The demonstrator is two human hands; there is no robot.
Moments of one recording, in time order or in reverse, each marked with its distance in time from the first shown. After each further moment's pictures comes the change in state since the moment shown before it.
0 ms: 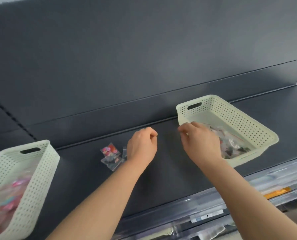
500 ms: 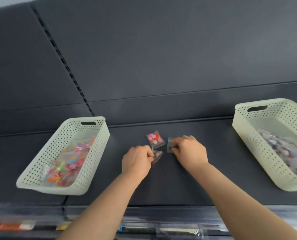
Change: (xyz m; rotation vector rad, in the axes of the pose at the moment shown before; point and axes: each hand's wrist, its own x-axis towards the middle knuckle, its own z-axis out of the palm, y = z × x) left_hand -0.063 -0.140 -0.042 0.201 -0.063 -0.313; right_hand -0.007 -0.116 0.103 0.035 -0.414 -0.220
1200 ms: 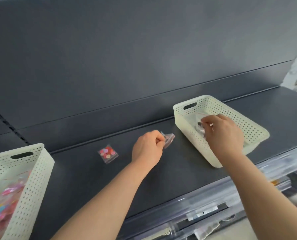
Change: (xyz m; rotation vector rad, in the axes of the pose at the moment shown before) left_hand 0.007 0.152 0.007 -0.338 -0.056 0.368; right_hand -0.070 0.131 -0.117 -0.079 0.558 0.461
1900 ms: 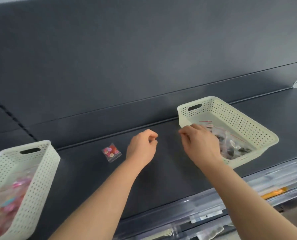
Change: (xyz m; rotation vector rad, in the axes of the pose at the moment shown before) left_hand 0.010 -0.014 -0.003 -0.043 -0.001 -0.096; right_hand -0.016 -0.028 0.025 0.063 -0.091 -0.239
